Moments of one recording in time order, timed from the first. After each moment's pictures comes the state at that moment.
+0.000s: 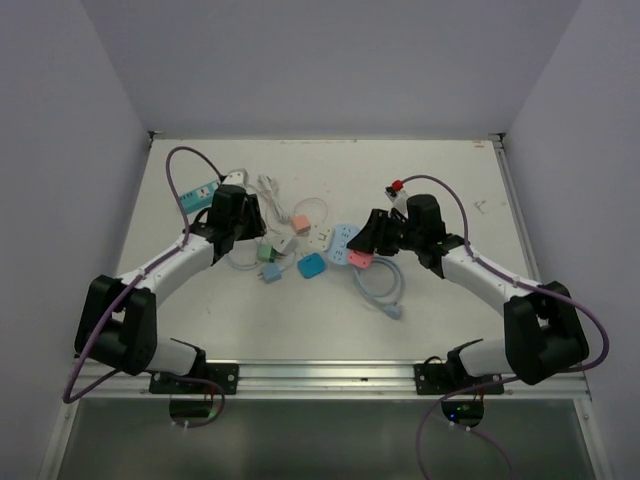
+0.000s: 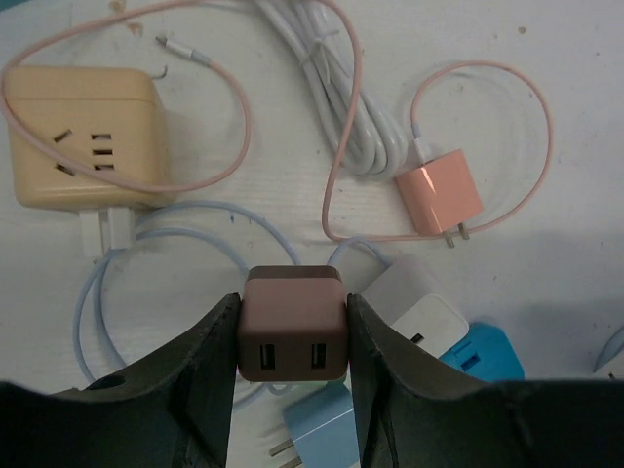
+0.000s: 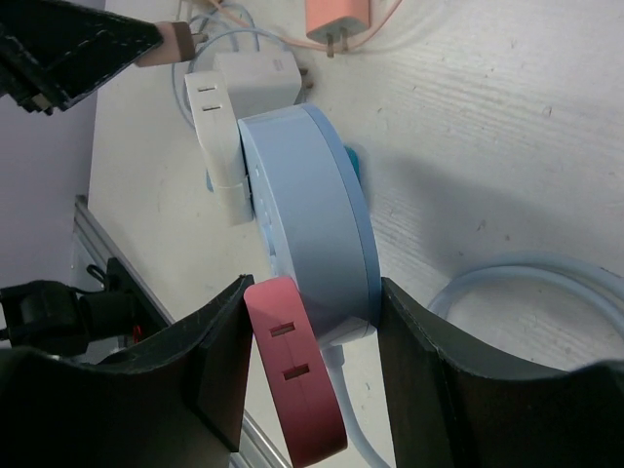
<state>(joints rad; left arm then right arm) -0.34 1.39 0.86 -0.16 -0.12 -0.42 0.39 1.37 0.76 0.01 -0.48 0.59</state>
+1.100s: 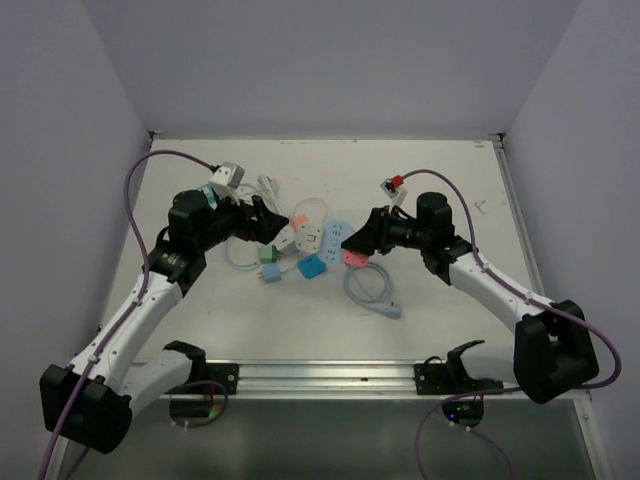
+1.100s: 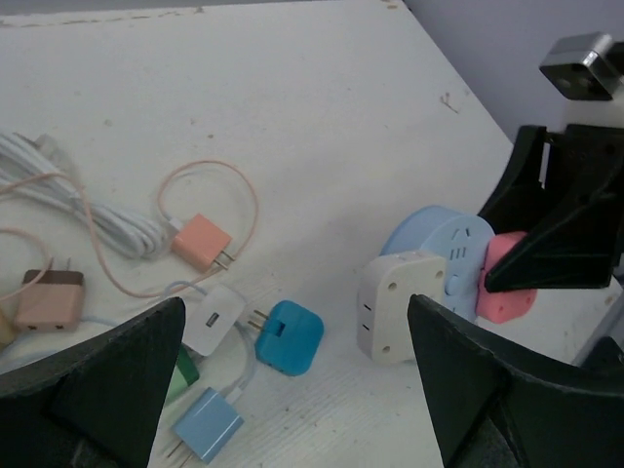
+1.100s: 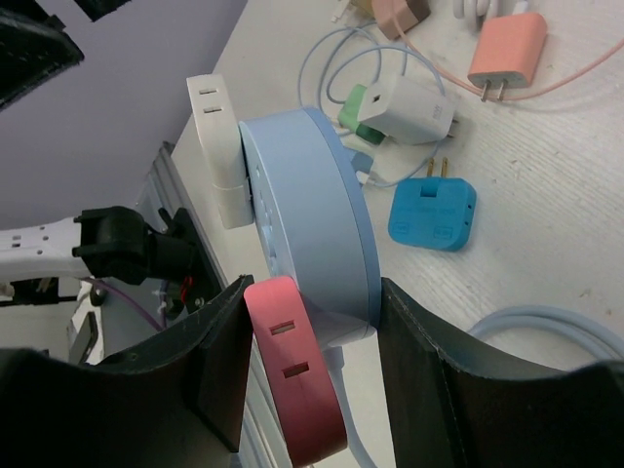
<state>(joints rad) -0.31 0.98 0.80 -0.09 0.32 -0.32 0.39 1.27 0.73 0.14 -0.72 0.54</state>
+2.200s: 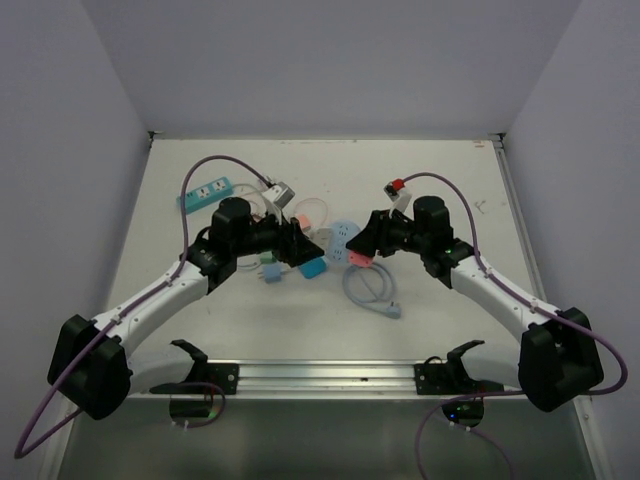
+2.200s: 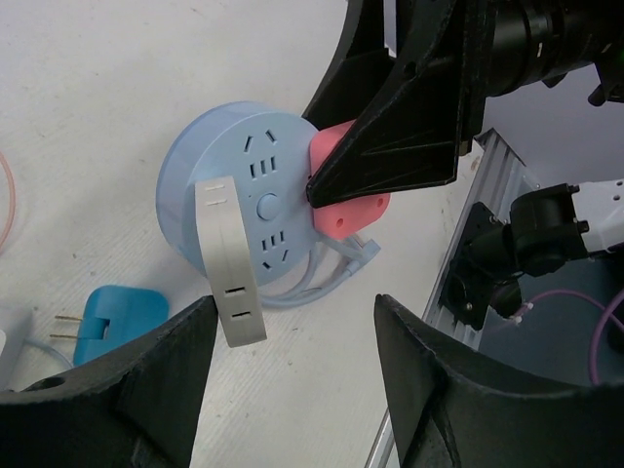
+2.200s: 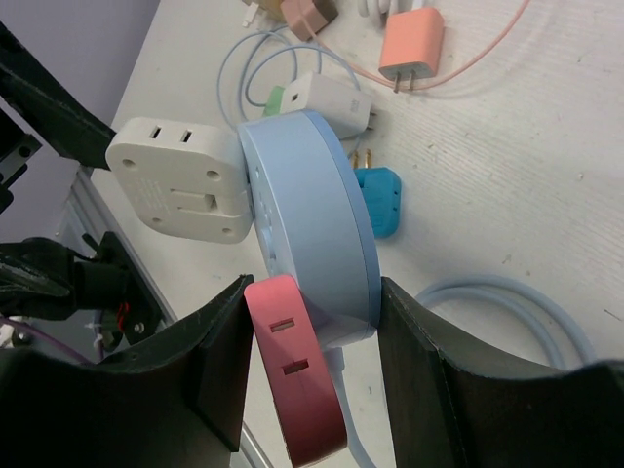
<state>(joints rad) -0.53 1.16 0.76 0.06 0.60 -0.36 0.42 1.22 0.73 0.03 -0.53 0.47</state>
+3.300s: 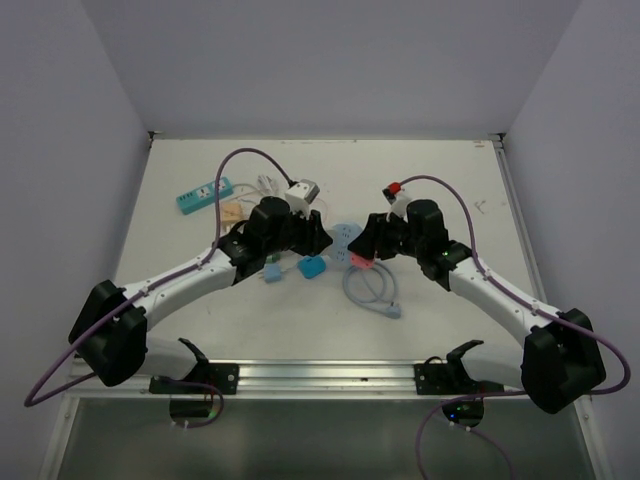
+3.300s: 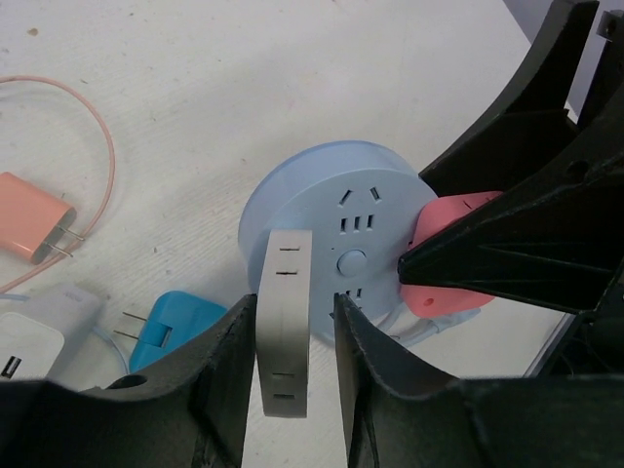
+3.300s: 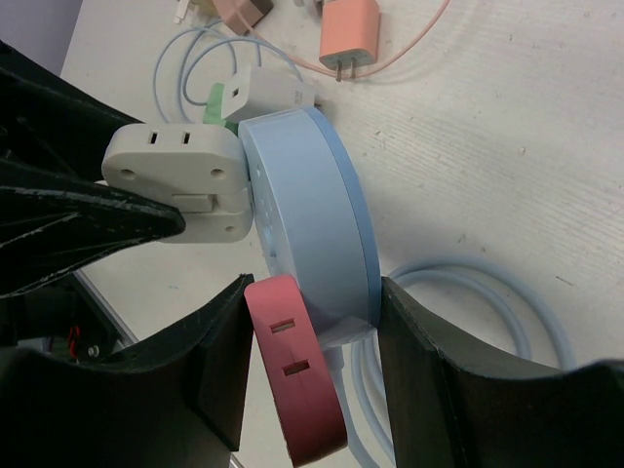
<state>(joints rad) -0.70 1.35 0.88 0.02 0.16 -0.38 0.47 1.21 0.74 -0.04 -0.35 0.44</state>
